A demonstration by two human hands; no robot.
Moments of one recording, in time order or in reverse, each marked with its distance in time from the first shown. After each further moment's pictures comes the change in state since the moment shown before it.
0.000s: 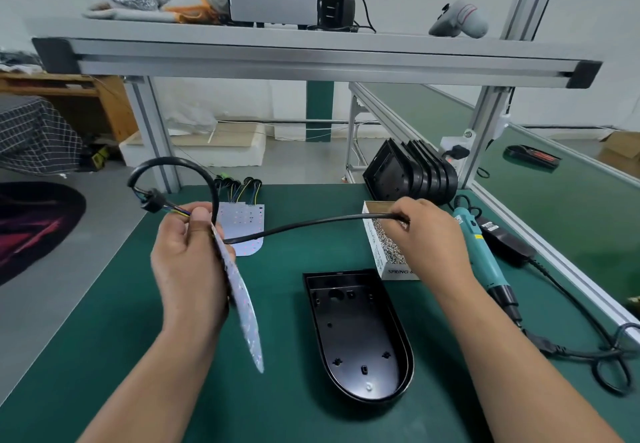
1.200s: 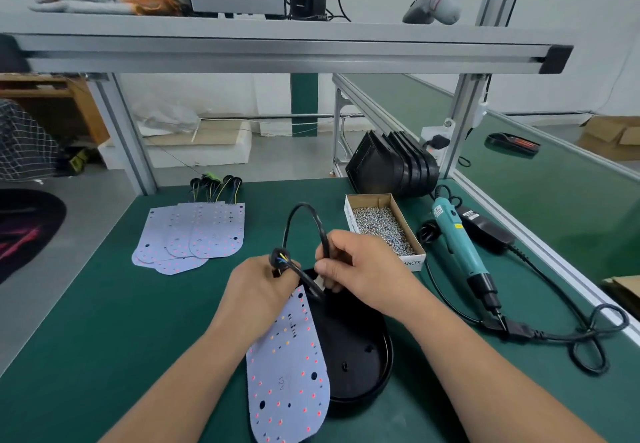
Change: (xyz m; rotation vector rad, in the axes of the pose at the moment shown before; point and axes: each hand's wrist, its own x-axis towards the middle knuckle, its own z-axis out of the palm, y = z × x) left_hand -0.025 -0.050 0.040 0.744 -0.670 -0.122; right_hand -0.035 -0.021 0.024 0.656 -0.508 -0.058
